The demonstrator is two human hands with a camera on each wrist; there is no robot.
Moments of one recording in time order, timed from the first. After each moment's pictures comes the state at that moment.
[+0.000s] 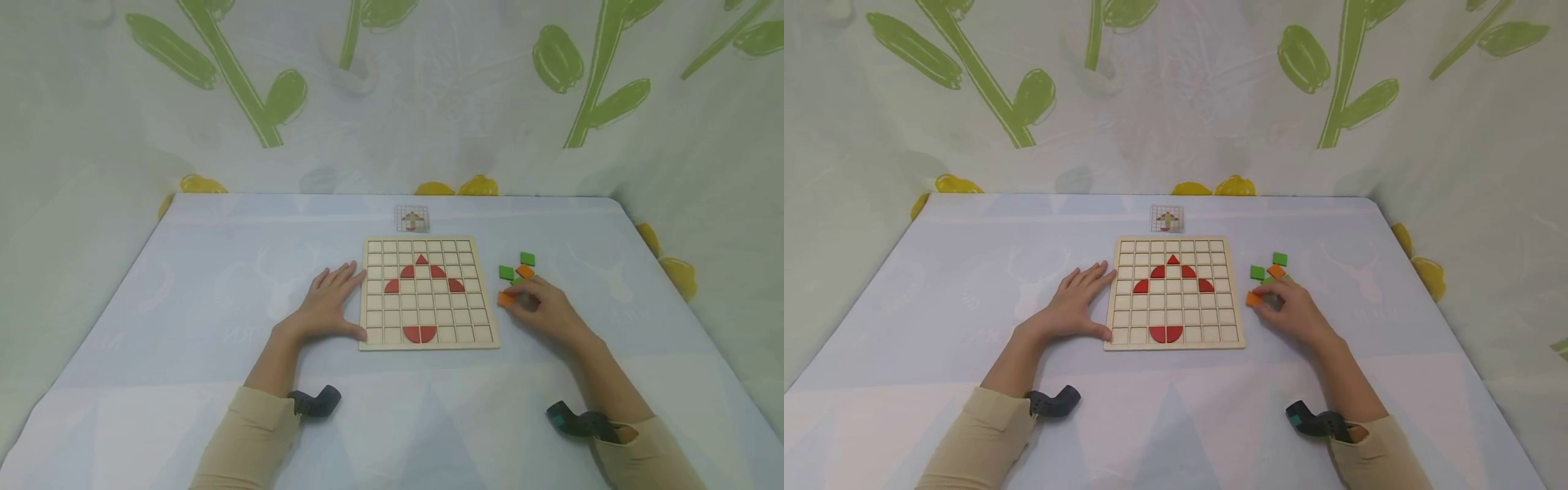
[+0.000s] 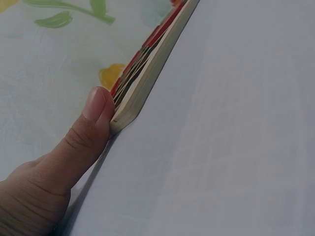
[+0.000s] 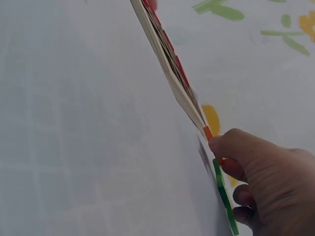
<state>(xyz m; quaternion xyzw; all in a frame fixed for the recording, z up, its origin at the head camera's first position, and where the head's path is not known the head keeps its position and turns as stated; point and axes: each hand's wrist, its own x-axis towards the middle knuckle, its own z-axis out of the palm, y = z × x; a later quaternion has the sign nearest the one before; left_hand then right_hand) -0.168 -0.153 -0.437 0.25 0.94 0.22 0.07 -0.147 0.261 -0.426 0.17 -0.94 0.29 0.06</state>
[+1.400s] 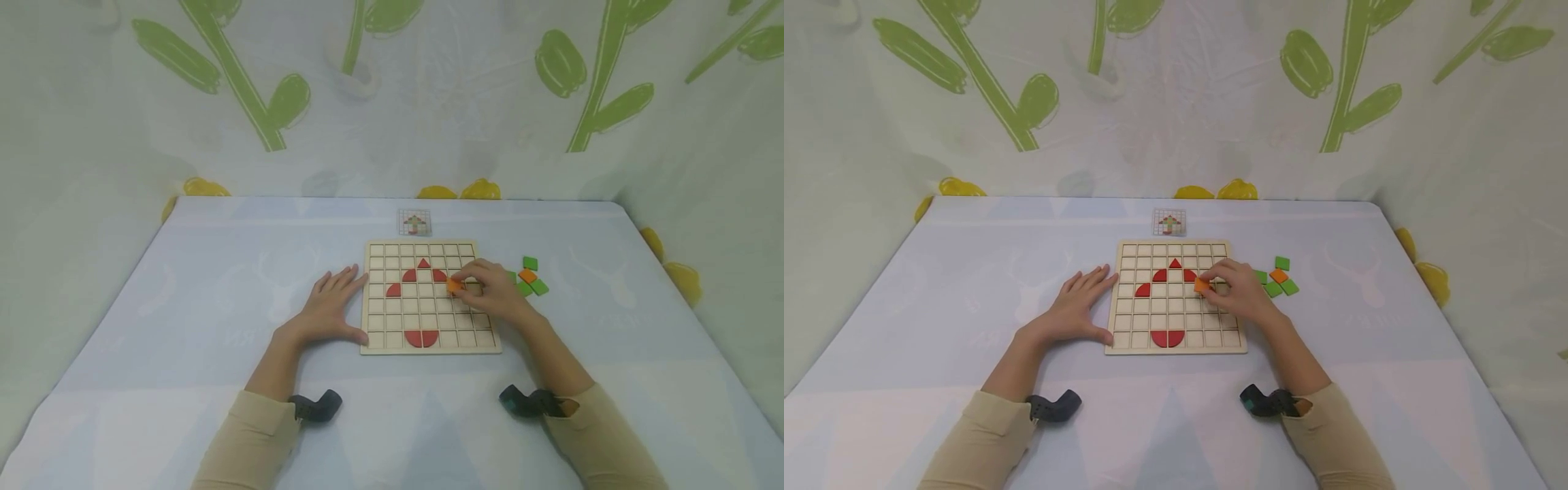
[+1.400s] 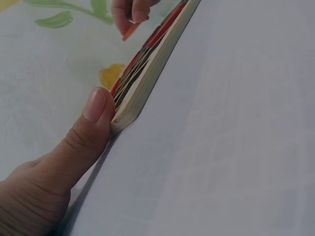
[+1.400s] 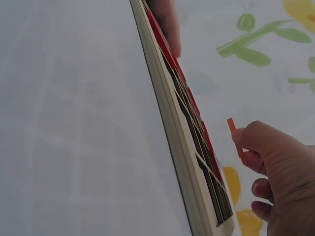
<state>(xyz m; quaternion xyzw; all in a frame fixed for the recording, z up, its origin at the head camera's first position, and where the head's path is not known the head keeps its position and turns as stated) -0.167 -0.153 -0.438 0.25 0.94 0.21 0.07 -0.187 0.184 -0.417 0.30 -0.89 0.34 0.08</state>
